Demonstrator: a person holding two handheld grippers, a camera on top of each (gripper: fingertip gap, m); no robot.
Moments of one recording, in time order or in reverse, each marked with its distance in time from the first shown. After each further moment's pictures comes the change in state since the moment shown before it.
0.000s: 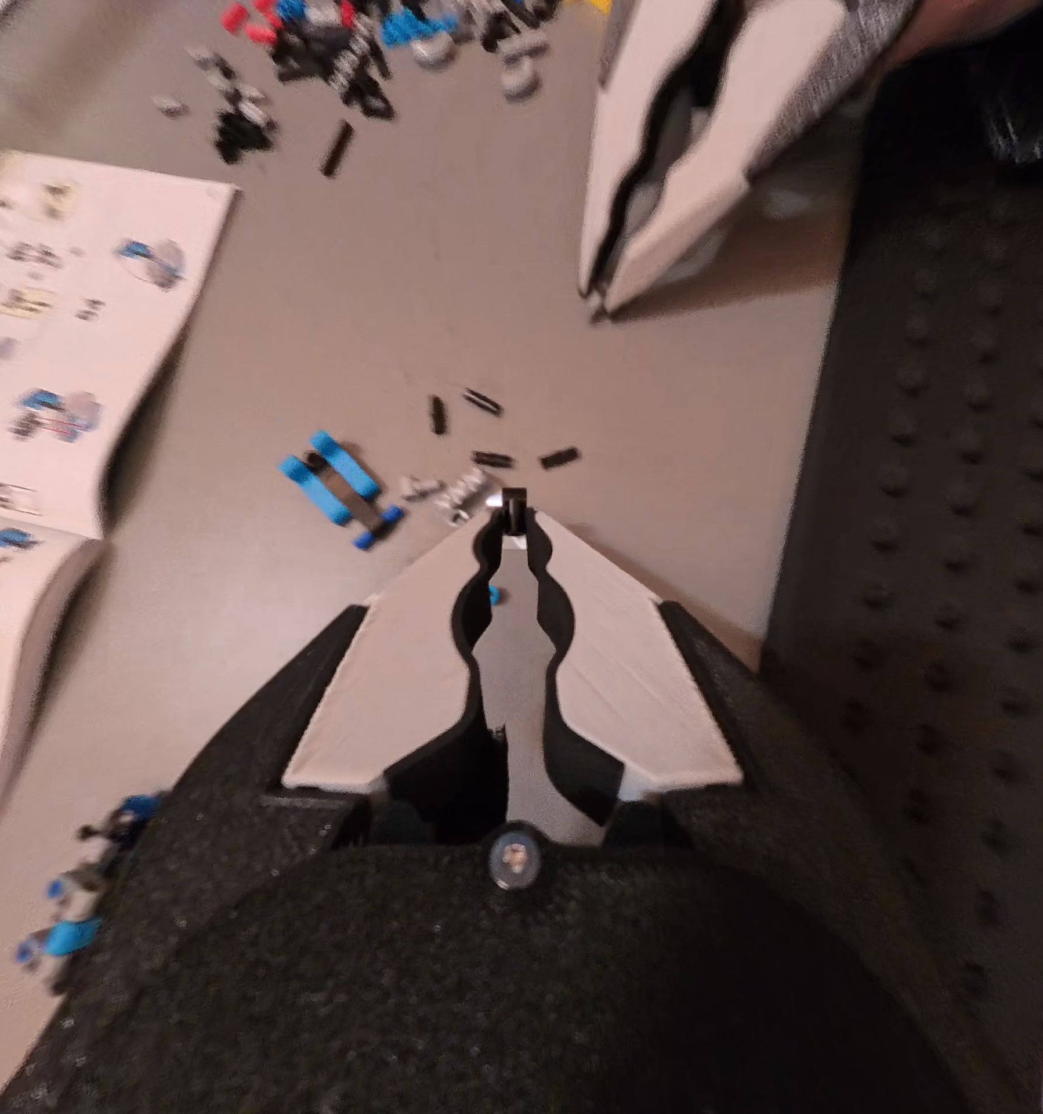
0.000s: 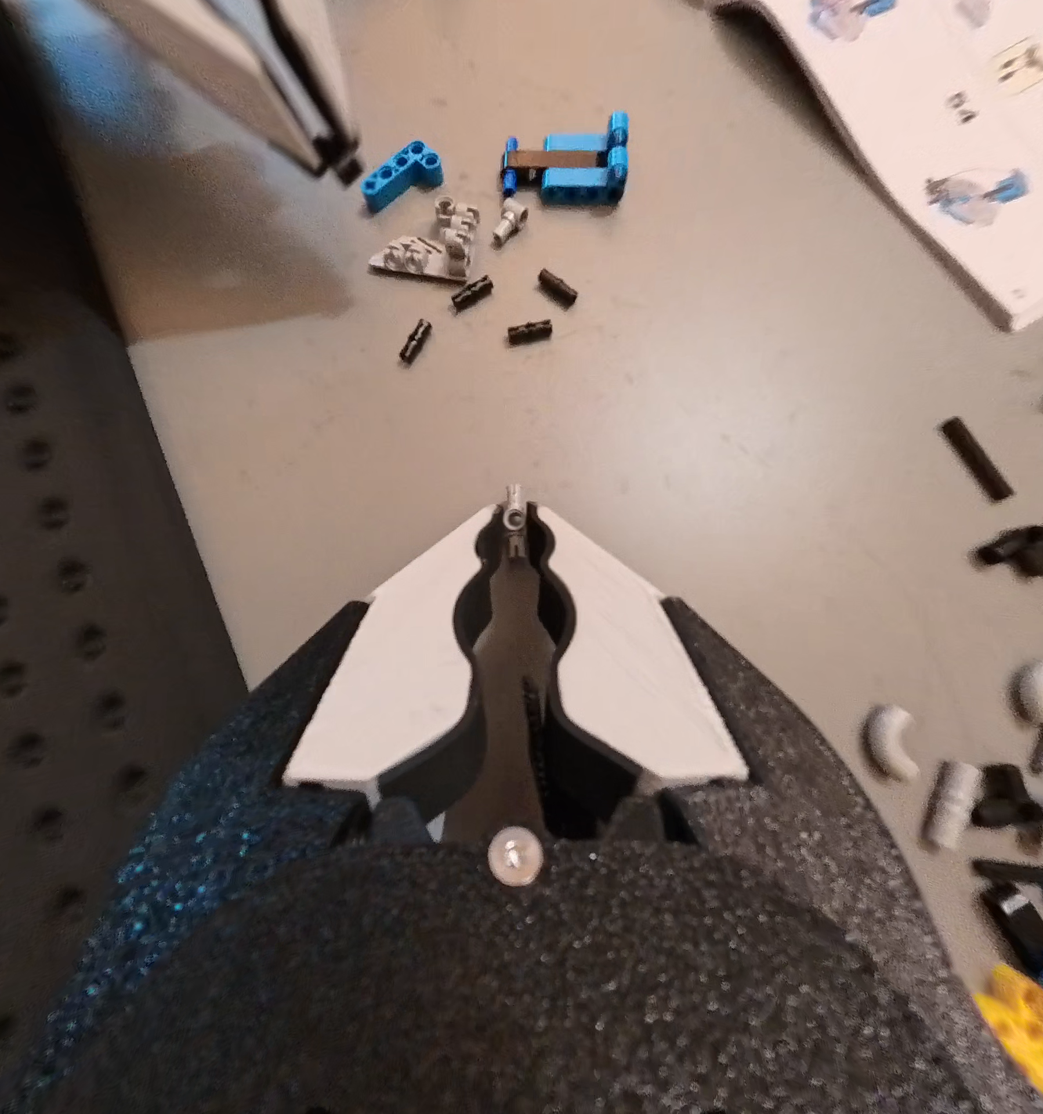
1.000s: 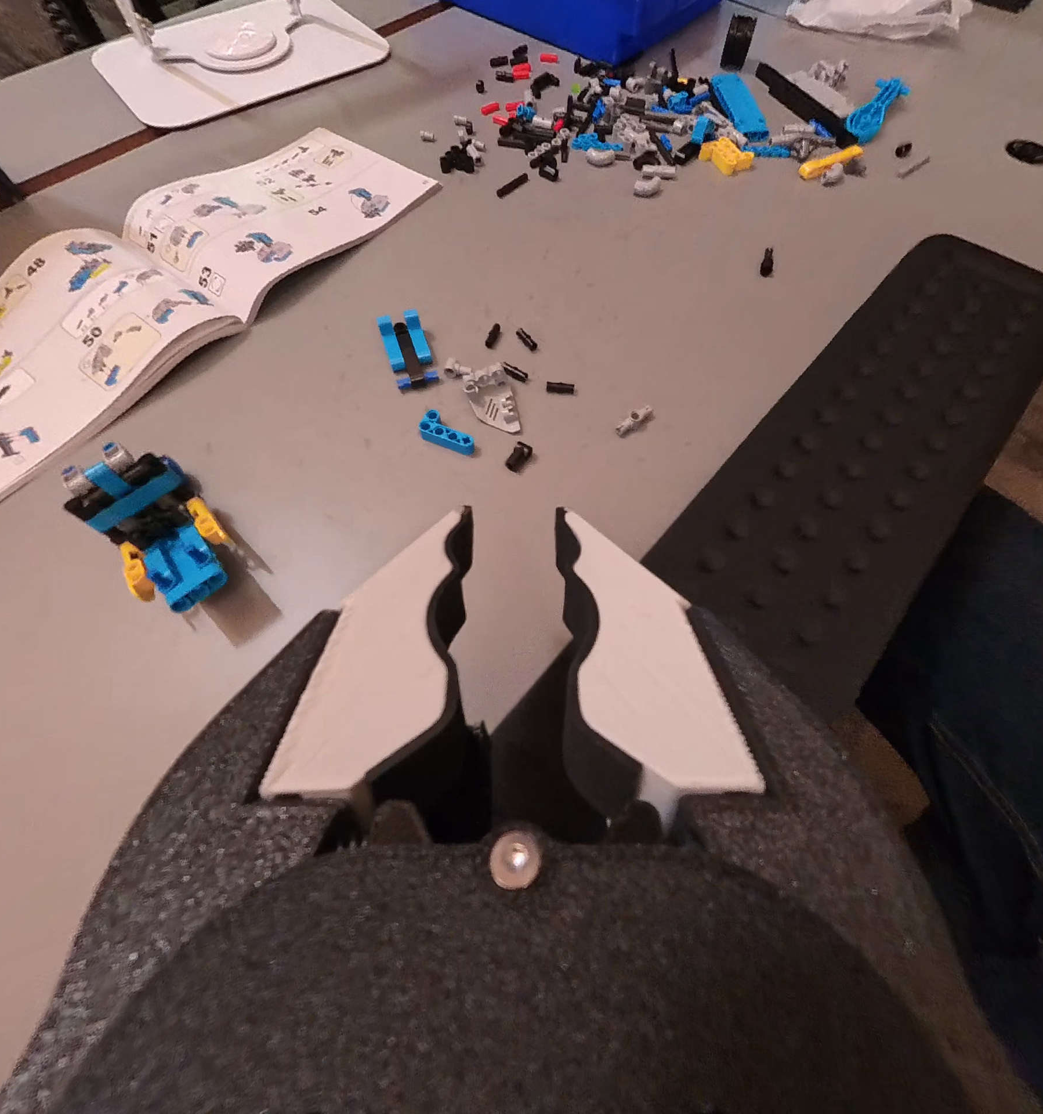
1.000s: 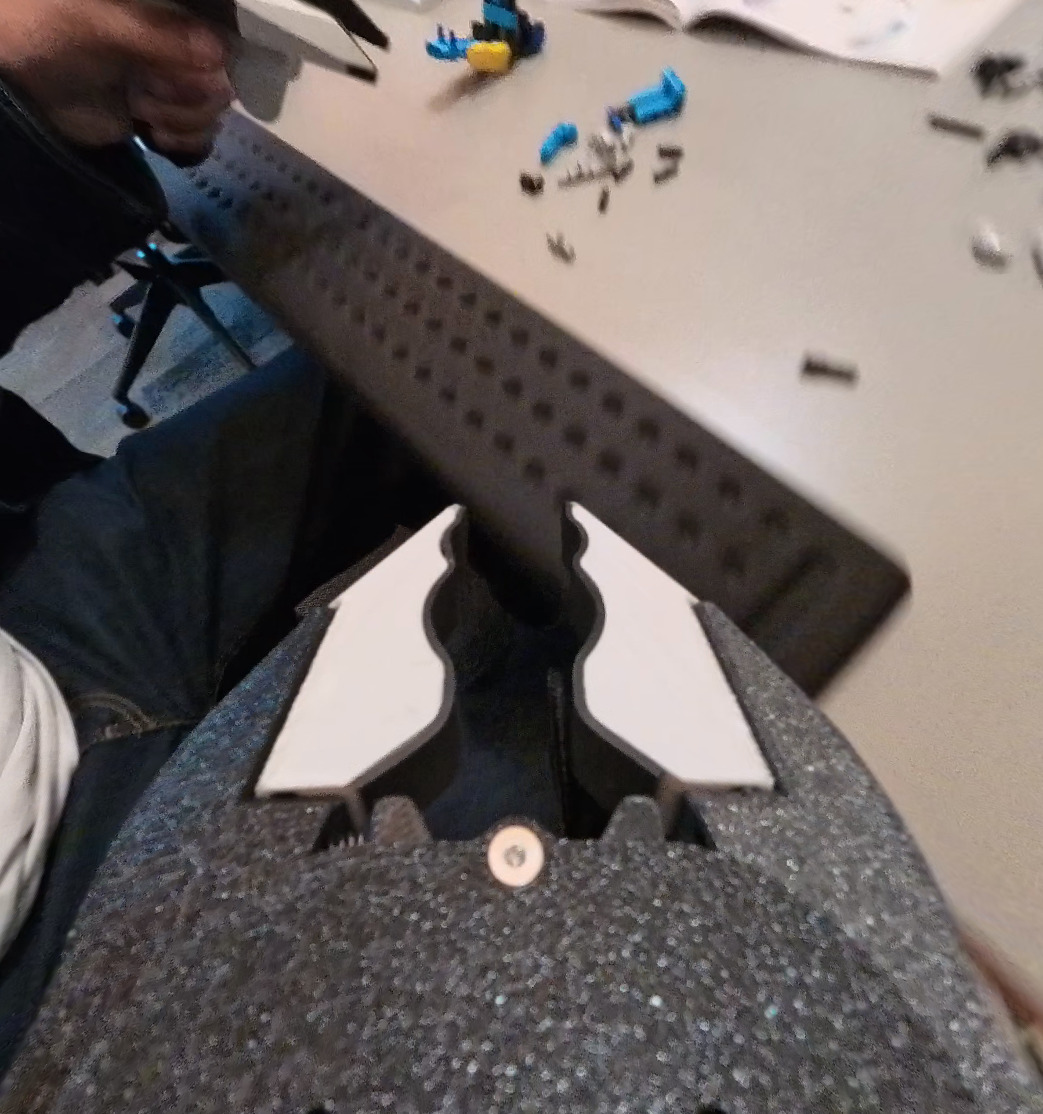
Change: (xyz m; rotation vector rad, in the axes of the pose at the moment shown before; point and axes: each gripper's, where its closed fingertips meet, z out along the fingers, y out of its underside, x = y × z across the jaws) left arm 0.040 0.035 -0.083 0.214 -0.311 -0.301; right arm -0.144 0.074 -0.140 0.235 0.125 0.282
